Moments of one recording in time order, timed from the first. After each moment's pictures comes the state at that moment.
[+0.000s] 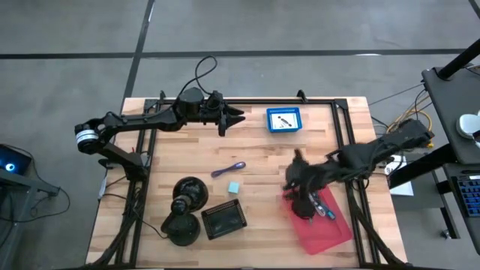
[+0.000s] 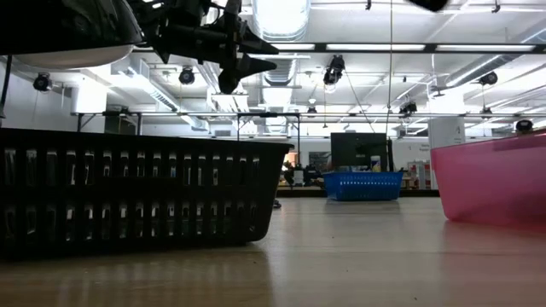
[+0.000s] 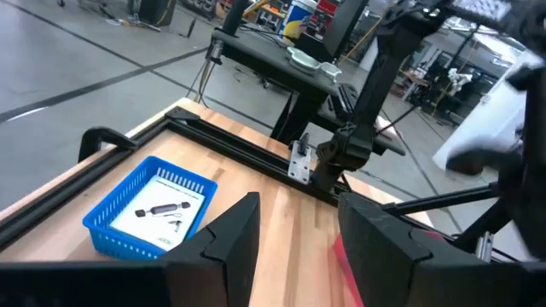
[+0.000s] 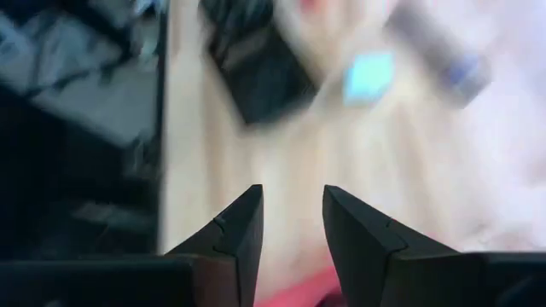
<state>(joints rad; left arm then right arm) 0.44 1.40 0.93 0.37 0.36 -0.36 0.41 1.31 1.25 -0.77 0.09 0.60</state>
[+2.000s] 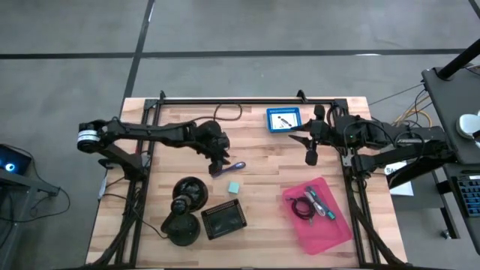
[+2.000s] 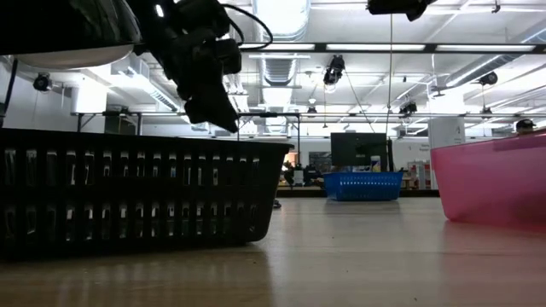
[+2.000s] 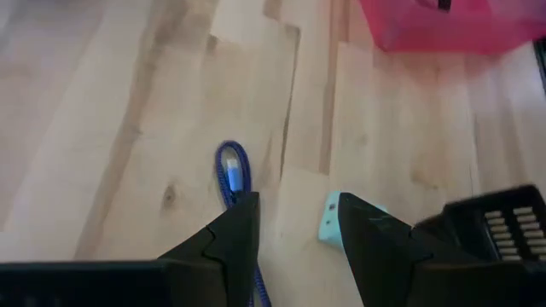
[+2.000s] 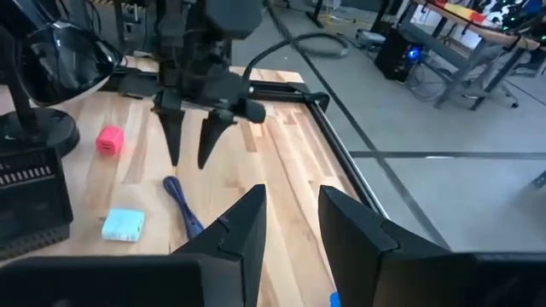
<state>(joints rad) 0.19 1.43 0.93 -0.31 0.25 -0.14 0.01 0.88 0.94 -0.41 0.30 -0.08</state>
